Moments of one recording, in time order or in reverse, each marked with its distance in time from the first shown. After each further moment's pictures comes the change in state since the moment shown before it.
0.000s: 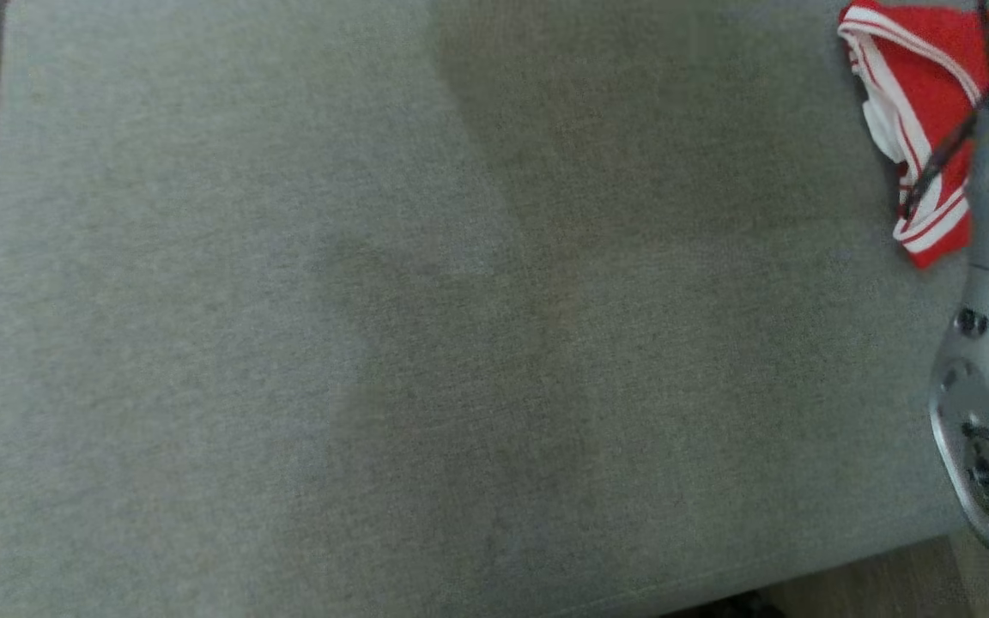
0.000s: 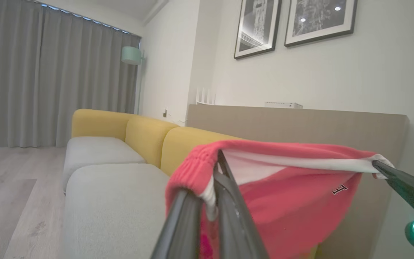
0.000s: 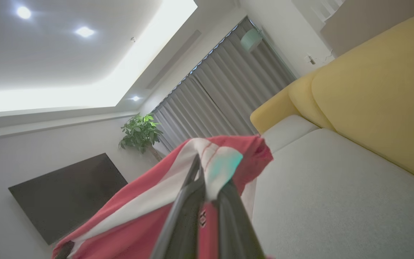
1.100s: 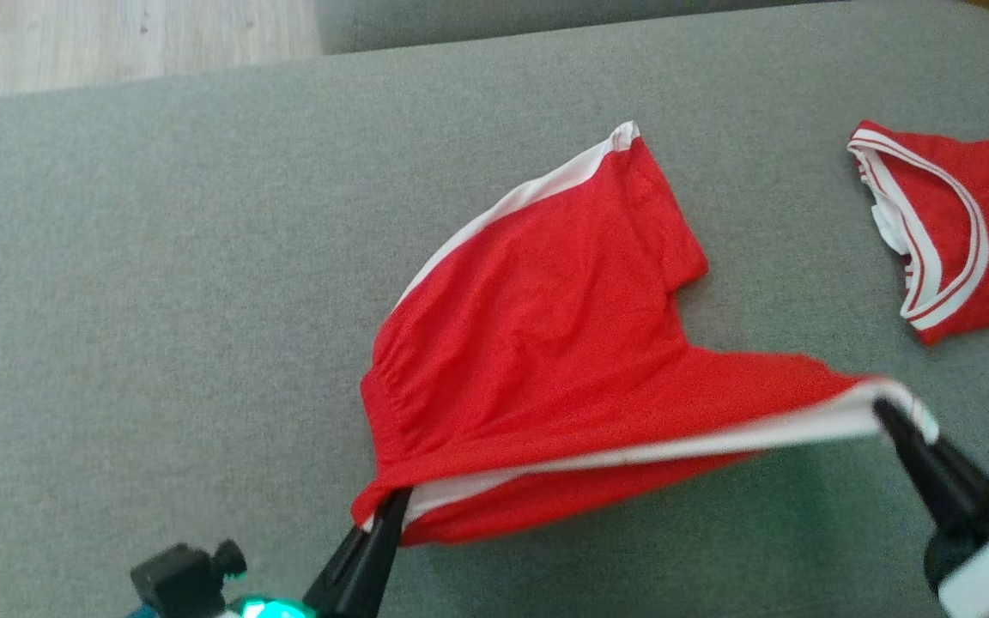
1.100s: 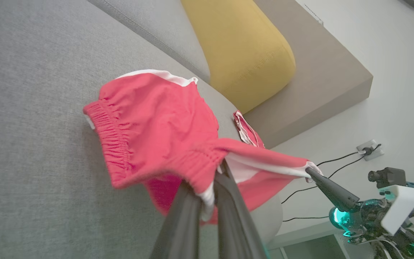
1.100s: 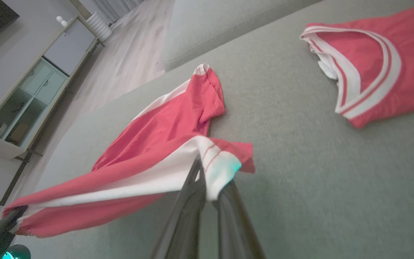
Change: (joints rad) left arm 1.436 0.172 -0.318 -0.714 -0.338 0.162 -0.283; right arm 1.575 -0.074 -0.181 -0.982 -0.194 0.000 0.517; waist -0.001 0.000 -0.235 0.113
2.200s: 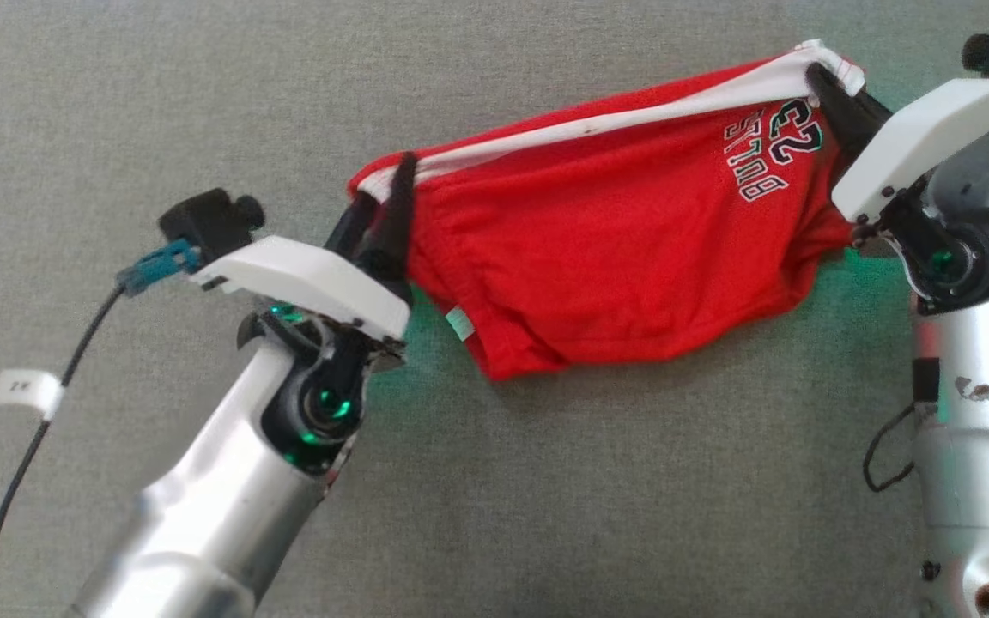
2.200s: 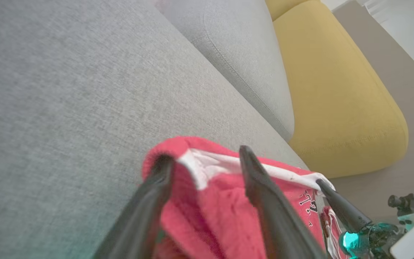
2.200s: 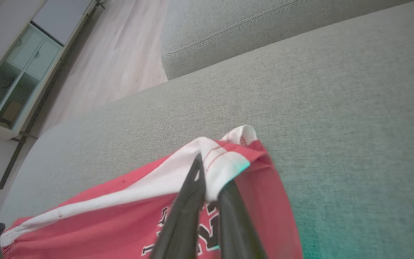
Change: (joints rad) left arm -0.679 -0.305 0.115 0.591 -0.228 0.057 0.202; right arm -0.988 0.050 0.082 0.866 -0.233 0.000 -0.045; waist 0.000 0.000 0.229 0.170
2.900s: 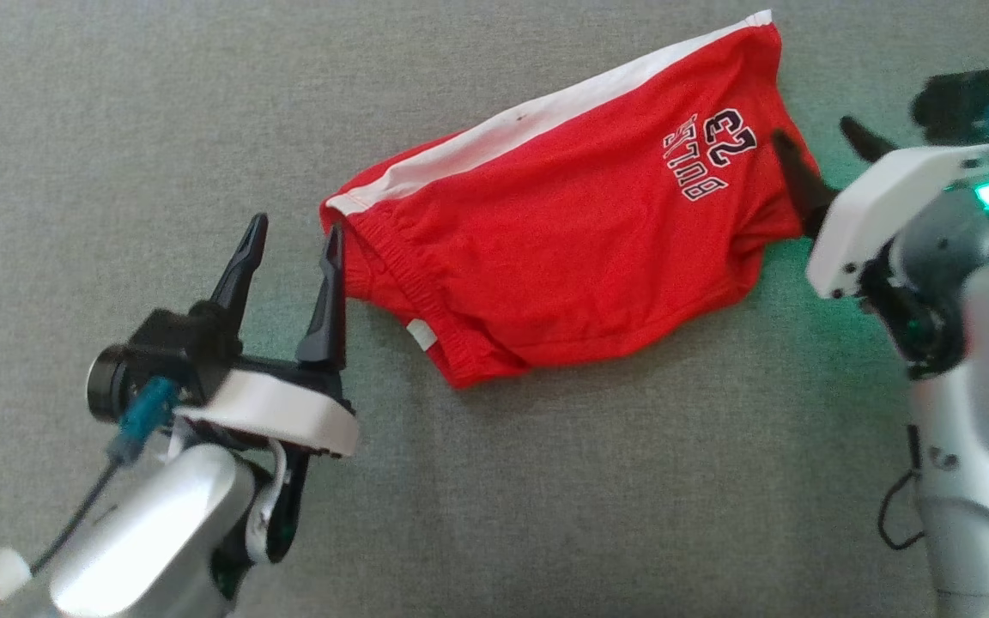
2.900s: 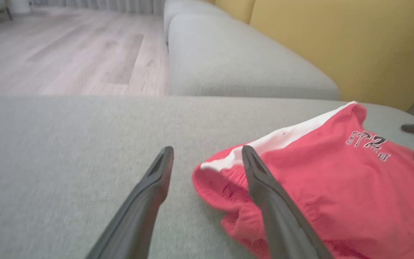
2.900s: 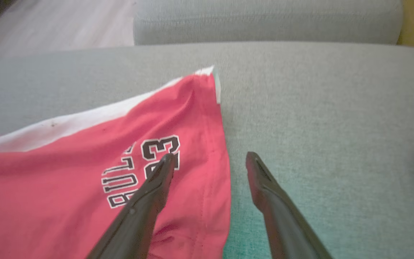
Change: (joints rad) left arm 0.129 0.303 -0.176 -0.262 0.512 0.277 -0.176; right arm 0.139 -0.061 0.117 -0.170 -0.219 0.000 0.014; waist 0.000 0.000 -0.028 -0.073
